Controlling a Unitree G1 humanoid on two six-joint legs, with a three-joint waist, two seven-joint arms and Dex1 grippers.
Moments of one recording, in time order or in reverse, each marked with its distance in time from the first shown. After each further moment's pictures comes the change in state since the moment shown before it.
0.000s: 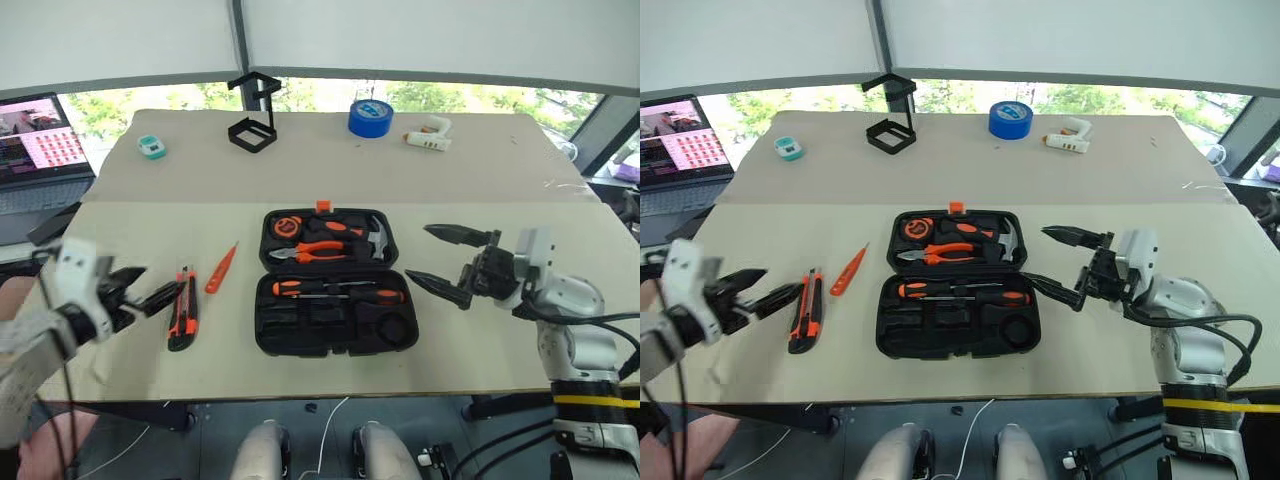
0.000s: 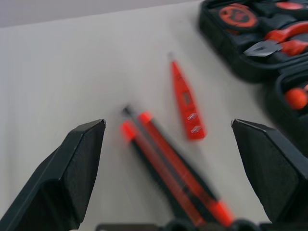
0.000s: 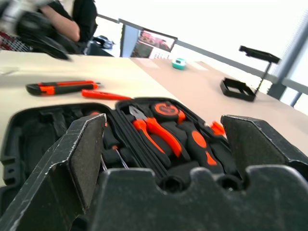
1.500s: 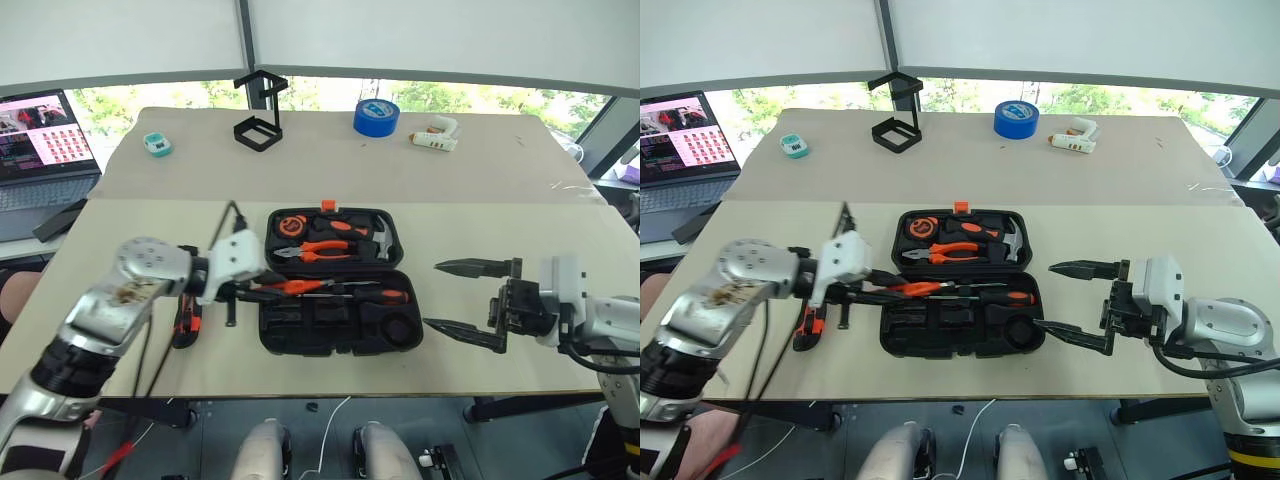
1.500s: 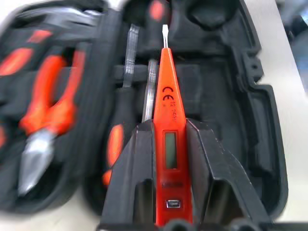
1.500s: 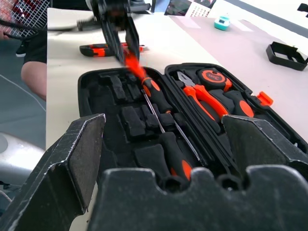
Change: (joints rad) left arm -0.441 -0.031 -0.695 0.144 0.478 -0.545 -0.753; right arm 0.283 -0.236 -0.084 -0.331 0.093 0.170 -0.013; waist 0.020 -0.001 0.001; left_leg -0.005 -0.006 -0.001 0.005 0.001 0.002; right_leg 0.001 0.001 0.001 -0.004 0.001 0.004
